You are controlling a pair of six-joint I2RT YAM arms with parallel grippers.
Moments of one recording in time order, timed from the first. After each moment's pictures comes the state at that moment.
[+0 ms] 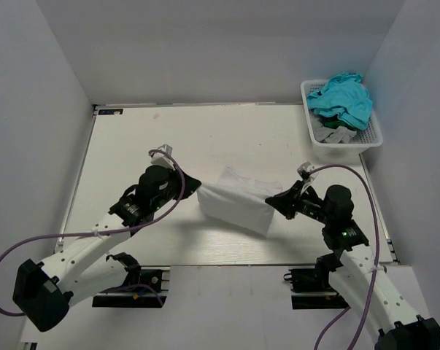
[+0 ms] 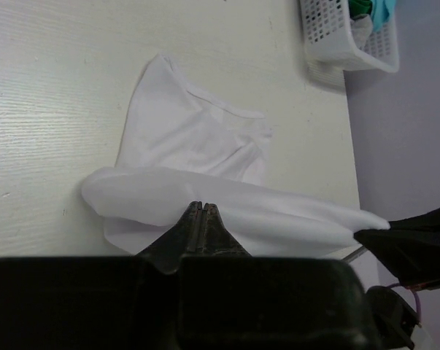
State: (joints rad) left arm -0.65 0.92 0.67 -0.13 -0.07 -0.83; right arm 0.31 0.59 0.34 0.04 -0.77 0.25
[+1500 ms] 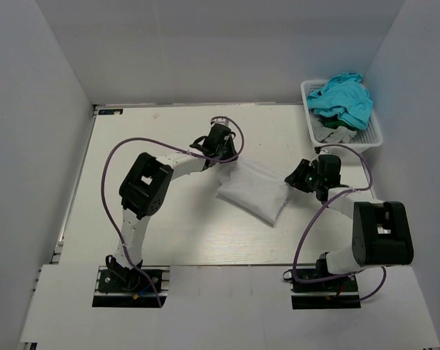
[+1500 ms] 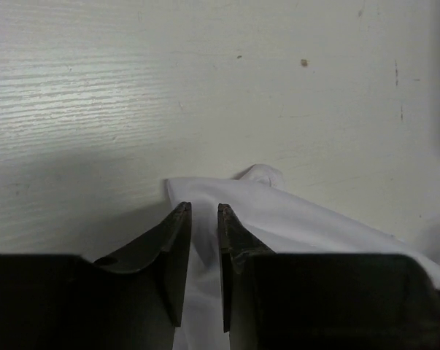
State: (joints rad) left arm -0.63 2.14 1.49 -0.02 -0.07 -0.66; right arm 0.05 1.43 0.56 0.19 -0.30 0.44
